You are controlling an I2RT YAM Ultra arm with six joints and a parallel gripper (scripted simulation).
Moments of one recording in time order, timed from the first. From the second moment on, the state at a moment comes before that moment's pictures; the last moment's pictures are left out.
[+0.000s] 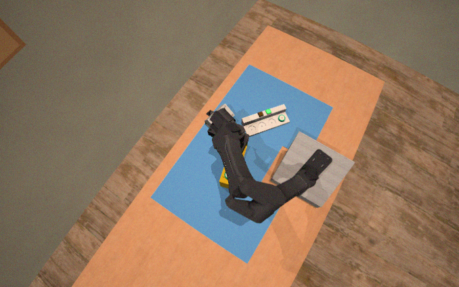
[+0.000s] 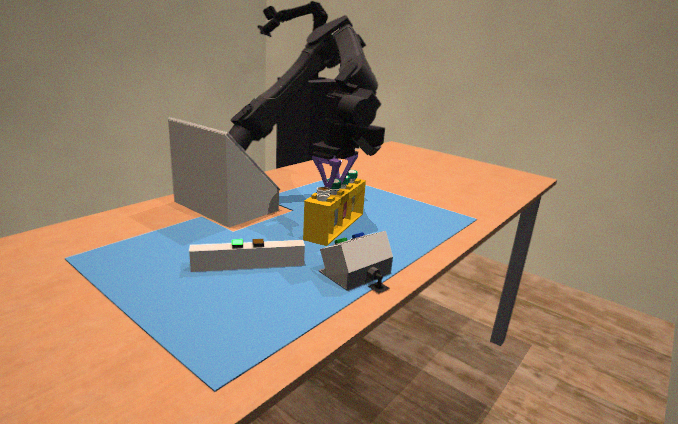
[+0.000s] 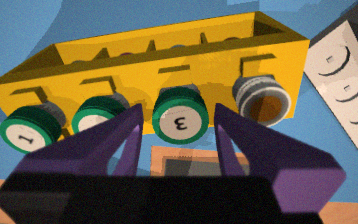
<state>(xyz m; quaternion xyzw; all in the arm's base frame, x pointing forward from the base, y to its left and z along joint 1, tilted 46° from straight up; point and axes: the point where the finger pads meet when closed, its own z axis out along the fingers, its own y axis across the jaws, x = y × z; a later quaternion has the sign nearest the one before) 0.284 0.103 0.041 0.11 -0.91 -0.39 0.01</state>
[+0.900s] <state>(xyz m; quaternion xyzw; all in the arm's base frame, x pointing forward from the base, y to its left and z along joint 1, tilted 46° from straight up) 0.285 0.103 0.040 0.04 -0.92 -0.39 0.04</state>
